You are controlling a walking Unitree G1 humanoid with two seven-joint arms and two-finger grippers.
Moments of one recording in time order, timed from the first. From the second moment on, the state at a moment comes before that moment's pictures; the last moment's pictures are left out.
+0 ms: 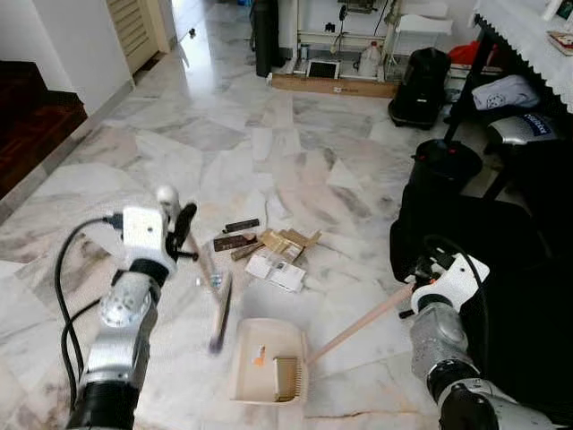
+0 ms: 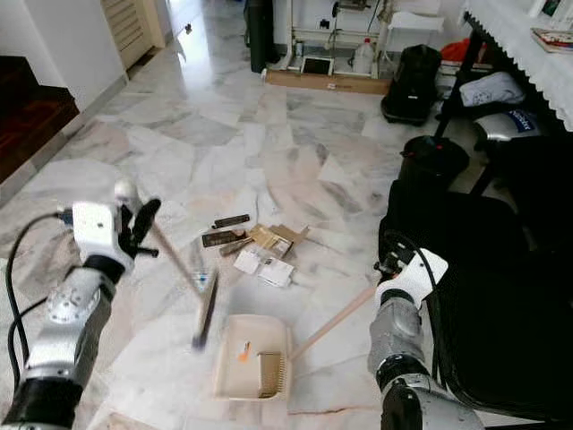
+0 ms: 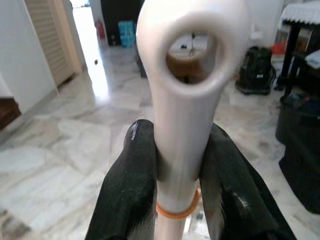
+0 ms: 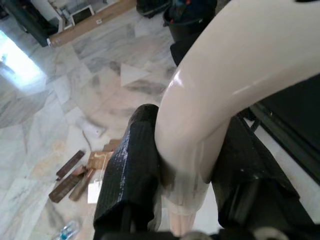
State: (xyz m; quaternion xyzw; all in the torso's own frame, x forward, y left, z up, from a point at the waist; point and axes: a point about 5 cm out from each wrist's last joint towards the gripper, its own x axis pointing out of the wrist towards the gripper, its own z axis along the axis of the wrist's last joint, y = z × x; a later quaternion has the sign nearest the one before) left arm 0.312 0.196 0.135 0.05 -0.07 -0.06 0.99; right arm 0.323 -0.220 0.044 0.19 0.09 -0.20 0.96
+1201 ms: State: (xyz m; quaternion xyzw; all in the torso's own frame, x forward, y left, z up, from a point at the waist) left arm 0.313 0.175 0.102 0.00 -0.05 -0.05 1.00; right arm 0.324 -0.234 0.062 0.06 0.04 -0.17 0.98
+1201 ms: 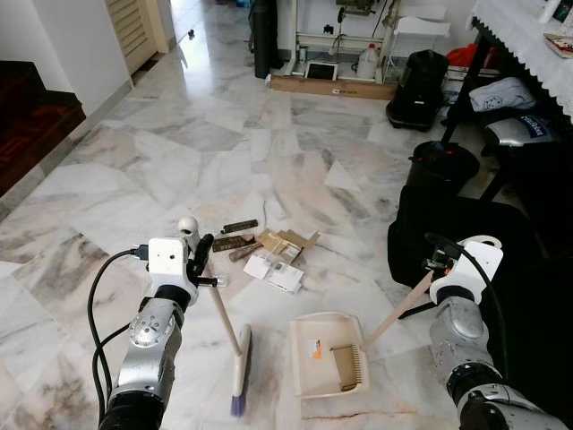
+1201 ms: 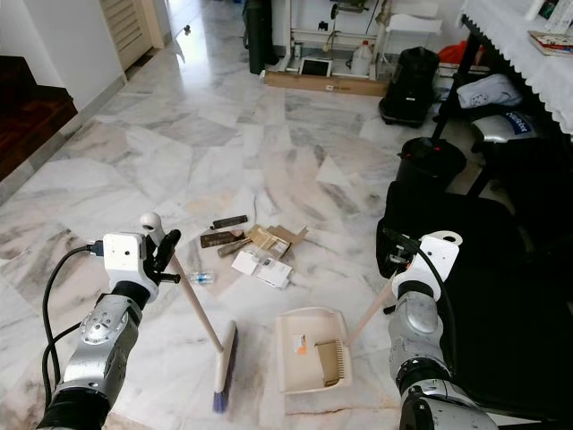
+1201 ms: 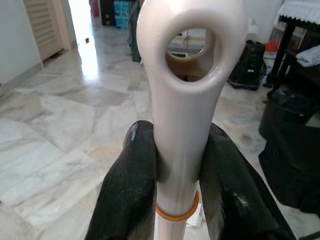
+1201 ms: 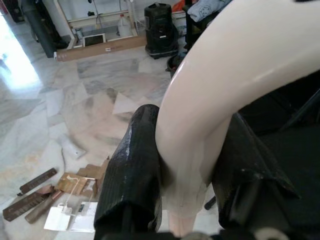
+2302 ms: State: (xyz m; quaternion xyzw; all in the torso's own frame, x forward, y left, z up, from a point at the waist) left arm 0.319 0.183 0.107 0.02 -0.05 -0.04 1.00; right arm 0.335 -0.229 0.093 0.03 -0.02 -0.15 0.99
